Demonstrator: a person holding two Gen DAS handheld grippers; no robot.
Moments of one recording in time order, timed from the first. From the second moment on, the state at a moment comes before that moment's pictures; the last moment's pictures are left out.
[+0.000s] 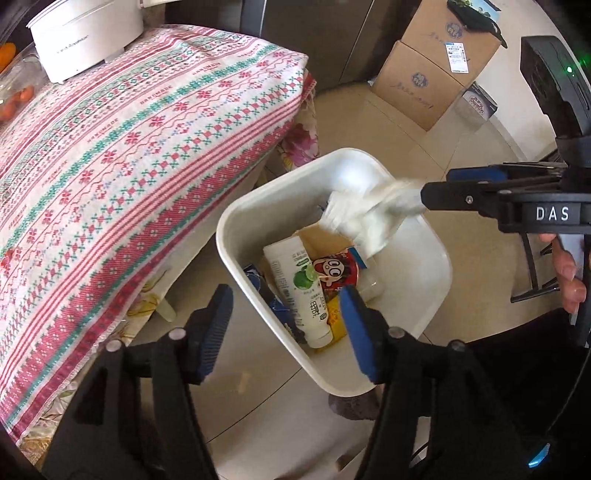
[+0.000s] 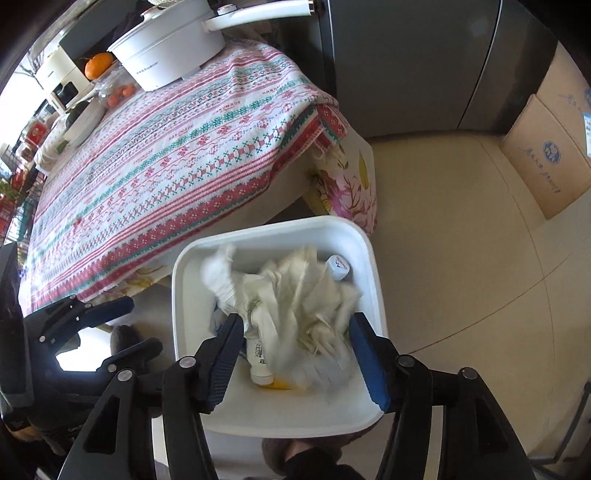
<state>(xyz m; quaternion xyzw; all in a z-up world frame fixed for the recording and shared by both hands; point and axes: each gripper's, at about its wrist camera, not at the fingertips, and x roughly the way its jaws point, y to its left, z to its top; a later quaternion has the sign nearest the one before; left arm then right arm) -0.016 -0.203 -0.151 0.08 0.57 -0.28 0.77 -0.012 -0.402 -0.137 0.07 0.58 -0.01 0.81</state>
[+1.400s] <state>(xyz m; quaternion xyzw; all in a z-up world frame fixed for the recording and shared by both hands) -0.073 -0.106 -0.038 0.03 0.40 -0.08 0.91 -0.086 -0.309 -0.034 -0.03 0.37 -0.03 0.93</state>
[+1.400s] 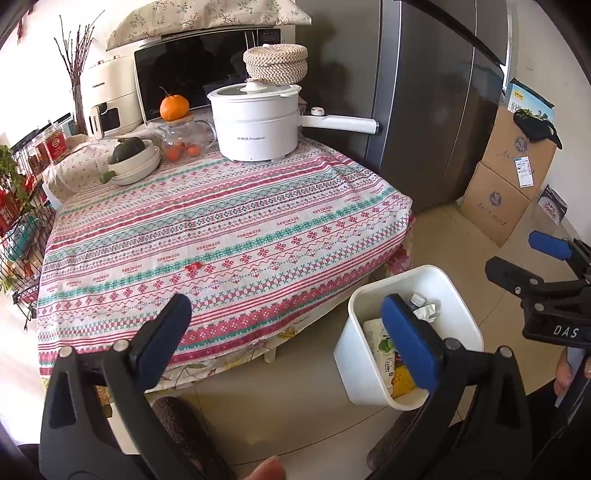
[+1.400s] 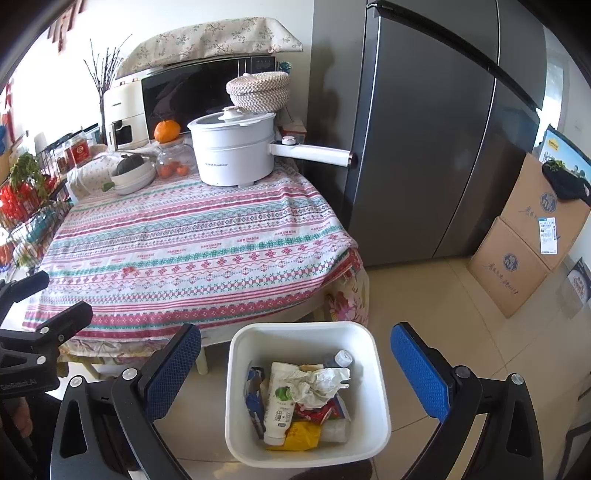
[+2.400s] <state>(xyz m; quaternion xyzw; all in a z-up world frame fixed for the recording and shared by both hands) -0.075 -0.111 -0.036 0.03 0.39 -0.09 0.91 -0.085 -0.309 -0.040 -0.03 0.38 -0.03 0.92</state>
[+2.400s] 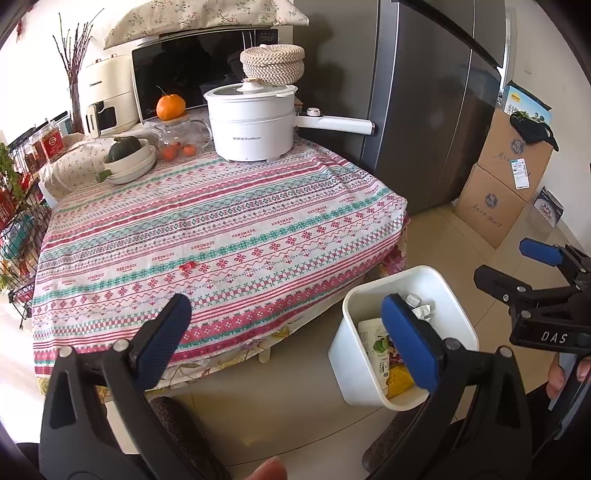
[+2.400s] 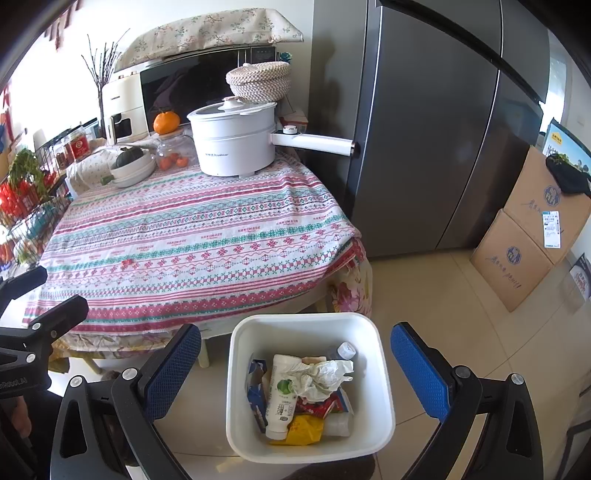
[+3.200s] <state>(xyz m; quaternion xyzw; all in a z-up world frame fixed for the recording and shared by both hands) -0.077 -0.112 -0.039 0.03 0.40 -0.09 0.91 -0.084 -0.310 -0.042 -0.03 0.38 -0.03 0.92</state>
